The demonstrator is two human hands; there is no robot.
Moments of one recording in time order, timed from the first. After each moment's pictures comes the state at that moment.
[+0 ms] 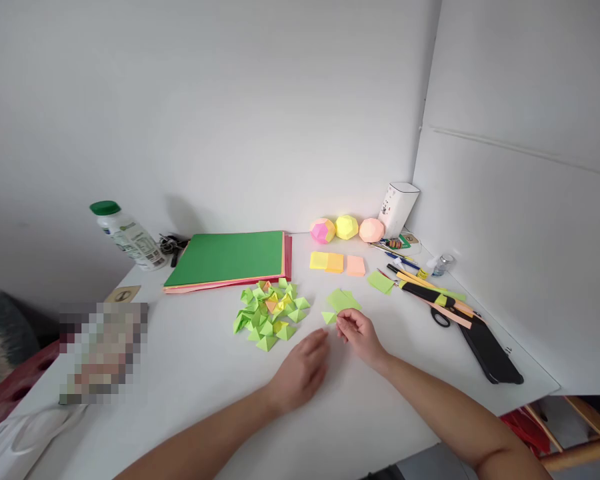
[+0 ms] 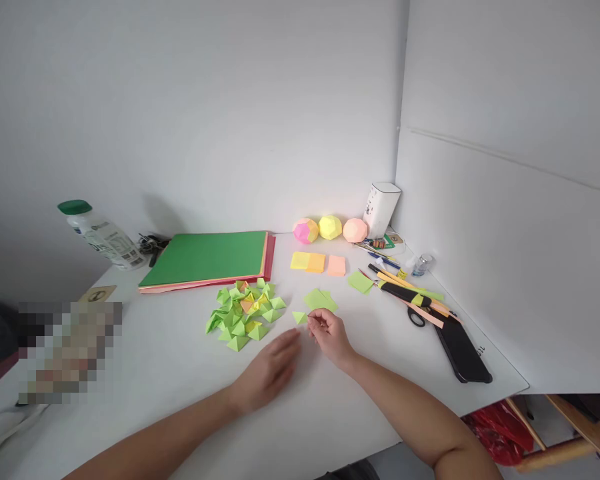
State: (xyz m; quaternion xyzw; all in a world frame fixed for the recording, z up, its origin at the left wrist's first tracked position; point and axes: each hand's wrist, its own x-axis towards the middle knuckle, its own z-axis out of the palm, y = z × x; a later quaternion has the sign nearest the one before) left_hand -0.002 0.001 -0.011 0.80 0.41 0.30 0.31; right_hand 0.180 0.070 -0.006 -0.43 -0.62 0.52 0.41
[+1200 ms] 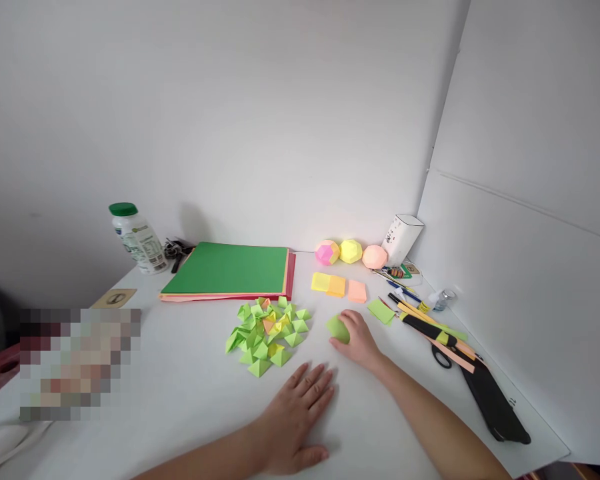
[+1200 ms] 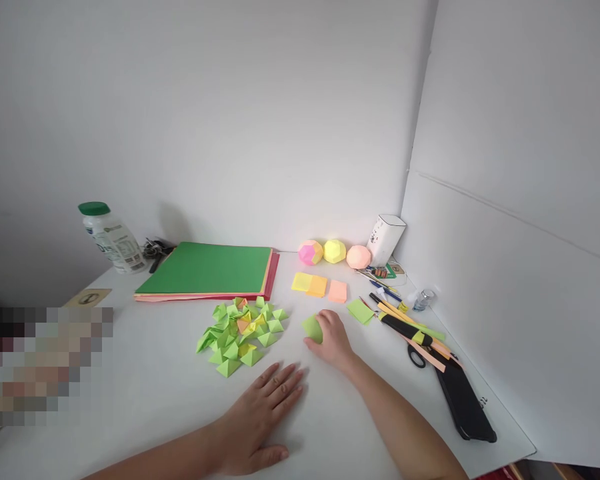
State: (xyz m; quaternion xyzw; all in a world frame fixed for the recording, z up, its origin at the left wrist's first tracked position) left_hand -0.005 -0.002 -0.011 0.92 0.33 0.14 0.14; right_hand 0.191 0.144 -0.021 -0.41 -0.86 0.07 0.29
